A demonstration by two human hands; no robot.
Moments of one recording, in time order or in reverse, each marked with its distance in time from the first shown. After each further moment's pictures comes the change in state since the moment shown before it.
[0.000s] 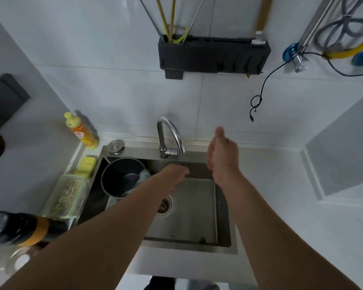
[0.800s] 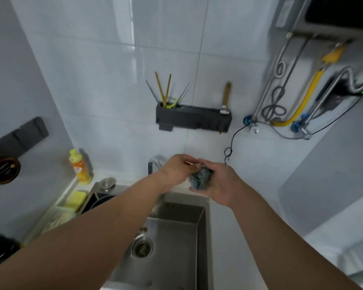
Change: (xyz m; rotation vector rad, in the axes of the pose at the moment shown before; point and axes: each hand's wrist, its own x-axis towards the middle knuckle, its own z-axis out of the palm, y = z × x) left_hand -0.120 0.095 0.004 0.058 0.066 0.766; right_hand -0.055 -0.128 -0.069 0.224 -0.478 0.319
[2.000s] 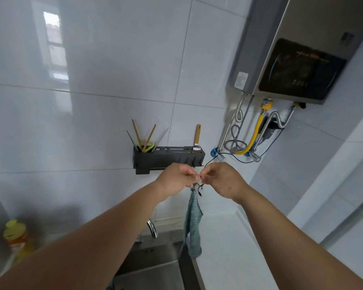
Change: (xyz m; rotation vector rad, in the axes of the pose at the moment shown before) left_hand 0.060 0.072 -0.076 0.022 -0.364 0.368; right_hand -0.046 -0.093 0.078 -1.174 0.591 -0.527
